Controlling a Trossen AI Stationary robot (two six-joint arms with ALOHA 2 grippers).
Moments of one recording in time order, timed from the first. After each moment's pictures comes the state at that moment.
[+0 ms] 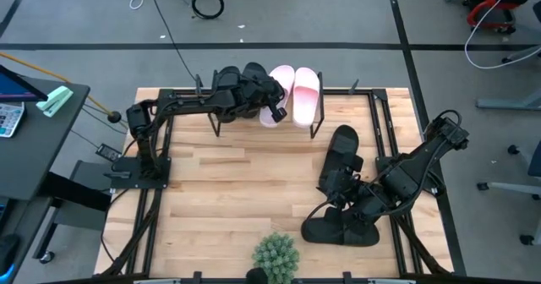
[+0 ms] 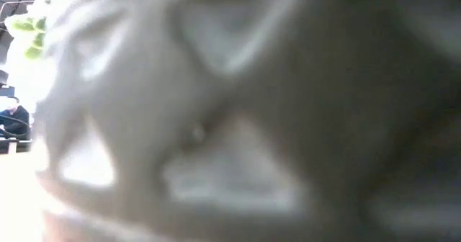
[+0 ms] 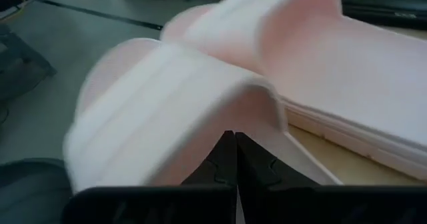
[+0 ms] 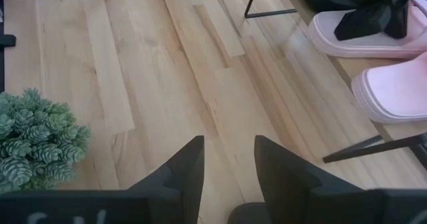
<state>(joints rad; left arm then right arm) 0.39 1.86 1.39 -0.04 -0.29 0.07 0.66 1.52 1.60 -1.23 0.74 0.84</state>
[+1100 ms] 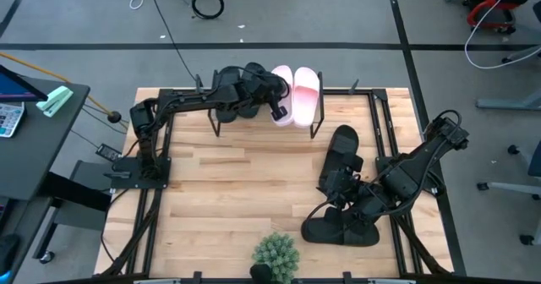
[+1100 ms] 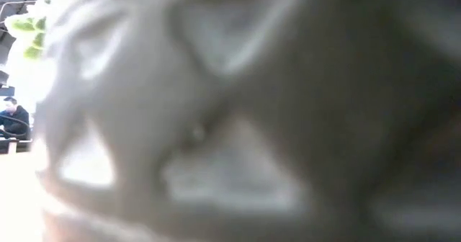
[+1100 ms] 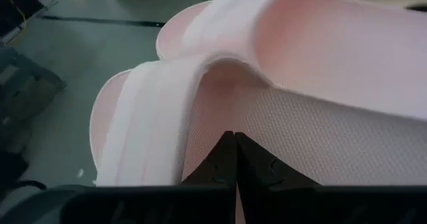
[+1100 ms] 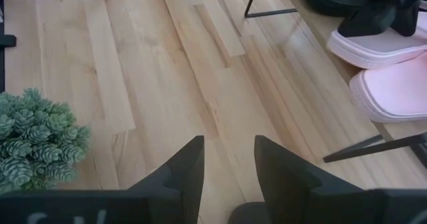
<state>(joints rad) 0.40 1.90 1.50 -0.17 -0.29 0.22 0.66 1.52 1.60 -1.23 0.74 0.84</state>
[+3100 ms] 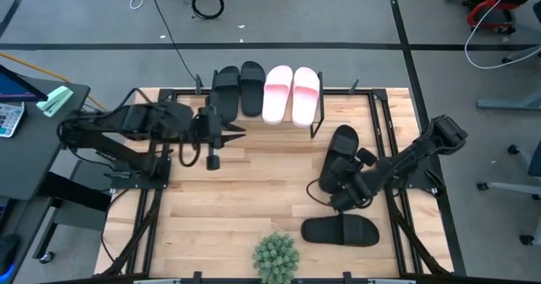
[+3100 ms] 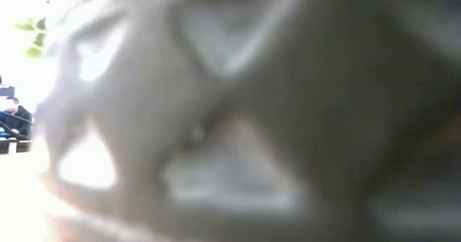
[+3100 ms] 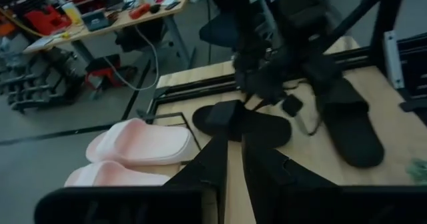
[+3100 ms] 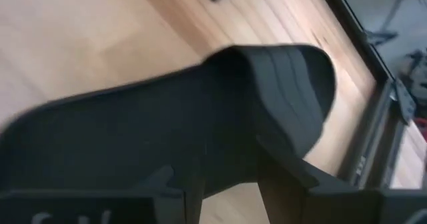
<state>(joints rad) -0.15 1.22 1.50 -0.64 -0.32 0.16 0.49 1.53 0.85 -1.20 0.69 1.27</state>
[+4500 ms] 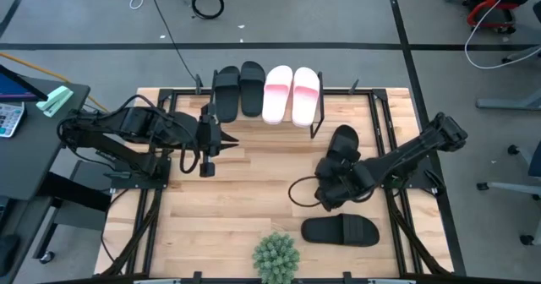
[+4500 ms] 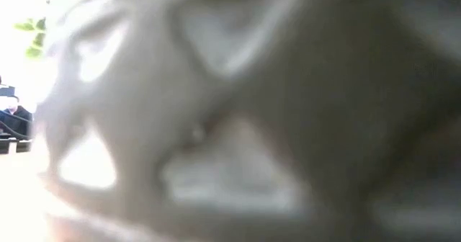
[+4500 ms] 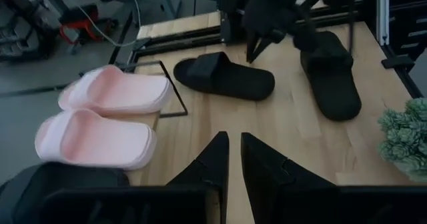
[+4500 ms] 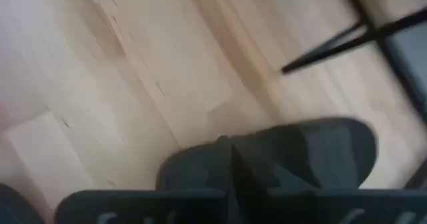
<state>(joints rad) -0.18 1.22 1.50 -0.84 -0.32 0.05 0.43 1.52 1.21 -1.19 0.58 0.94</state>
